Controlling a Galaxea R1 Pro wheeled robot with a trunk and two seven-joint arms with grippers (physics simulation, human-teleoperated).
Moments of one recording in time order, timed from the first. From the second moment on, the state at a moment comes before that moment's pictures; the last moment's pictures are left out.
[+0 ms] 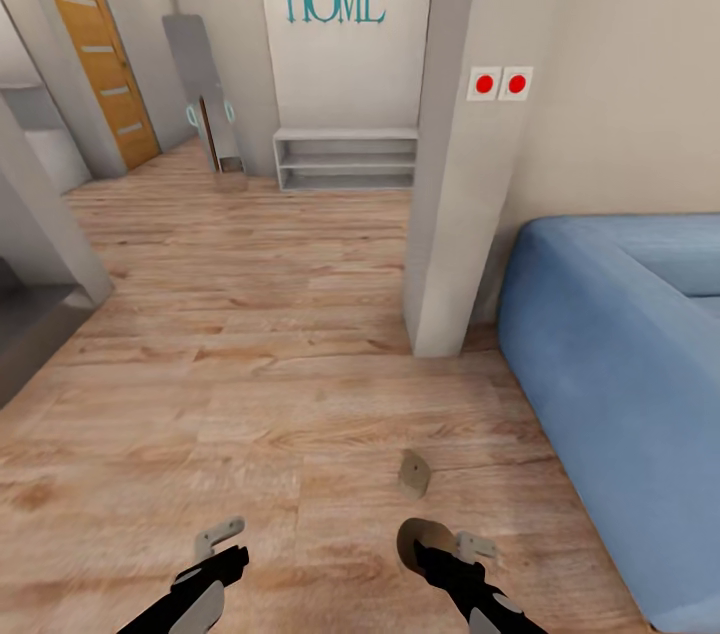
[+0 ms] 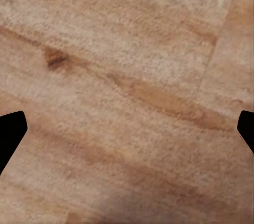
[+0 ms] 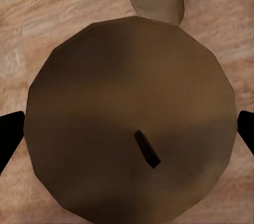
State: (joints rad) left arm -0.46 0.10 -0.56 -0.45 0.92 0.02 0.40; right arm -0.47 0.01 0.57 -0.30 -0.84 -0.17 0.04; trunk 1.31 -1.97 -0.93
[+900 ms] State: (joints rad) left arm -0.46 0.10 -0.56 -0.45 0.92 0.02 0.40; right arm -0.47 0.01 0.57 -0.30 -0.84 -0.17 0.04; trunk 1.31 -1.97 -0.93
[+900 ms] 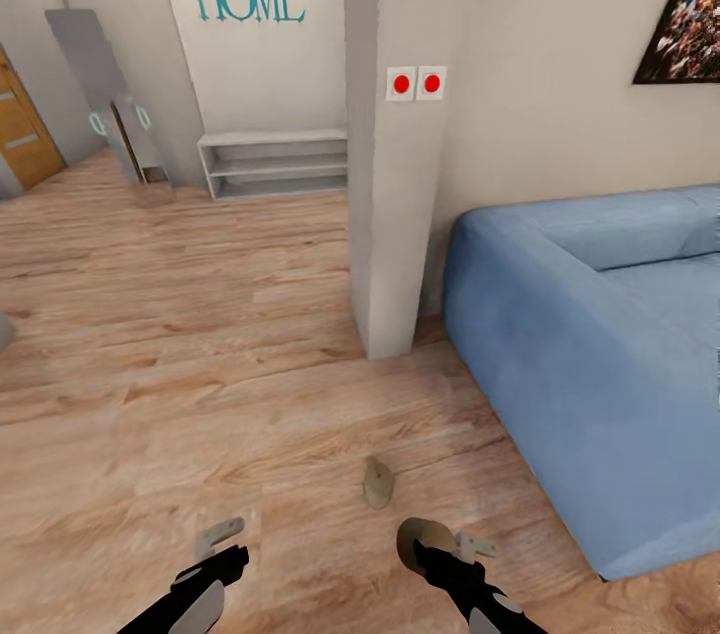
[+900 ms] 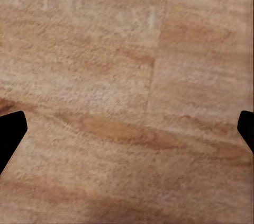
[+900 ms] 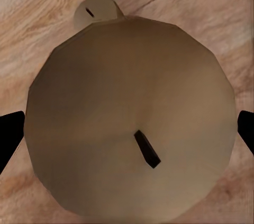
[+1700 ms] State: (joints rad) left arm -0.46 0.10 -0.56 -0.45 0.92 0.02 0.40; right arm -0.47 0.01 0.57 -0.30 -0.84 -0.17 0.04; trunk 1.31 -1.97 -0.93
